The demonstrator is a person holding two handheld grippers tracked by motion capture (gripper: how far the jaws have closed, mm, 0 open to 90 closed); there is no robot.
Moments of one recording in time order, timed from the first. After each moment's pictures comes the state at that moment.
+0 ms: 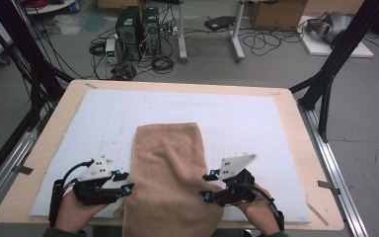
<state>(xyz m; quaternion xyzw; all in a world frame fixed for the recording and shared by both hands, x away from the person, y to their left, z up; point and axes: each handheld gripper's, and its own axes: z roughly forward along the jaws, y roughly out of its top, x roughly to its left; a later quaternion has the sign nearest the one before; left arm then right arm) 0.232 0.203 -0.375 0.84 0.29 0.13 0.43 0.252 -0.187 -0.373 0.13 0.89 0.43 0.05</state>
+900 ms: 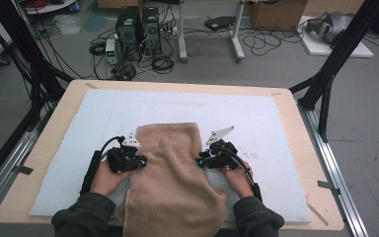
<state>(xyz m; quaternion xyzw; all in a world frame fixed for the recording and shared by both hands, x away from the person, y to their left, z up) 0.332 0.164 -0.430 0.87 0.34 0.11 0.32 0.361 -0.168 -0.437 0.23 0.90 0.37 0.04</state>
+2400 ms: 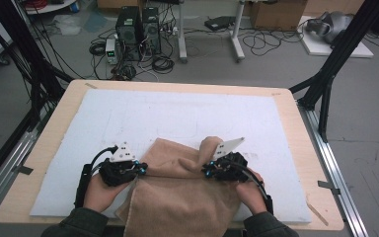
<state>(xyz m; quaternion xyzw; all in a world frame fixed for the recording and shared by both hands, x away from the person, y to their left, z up) 0.276 0.166 -0.411 0.86 0.30 0.12 0.39 0.308 -0.181 -0.413 0.19 0.91 0.37 0.04</state>
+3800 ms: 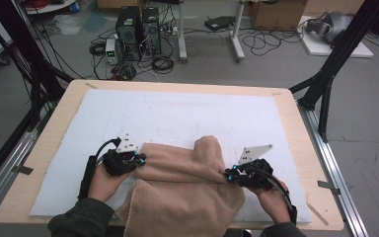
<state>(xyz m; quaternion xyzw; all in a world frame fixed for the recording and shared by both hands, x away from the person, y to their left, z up) 0.303 0.171 -0.412 0.86 0.32 0.17 0.36 0.281 -0.242 -0.401 0.23 0.90 0.36 0.06</state>
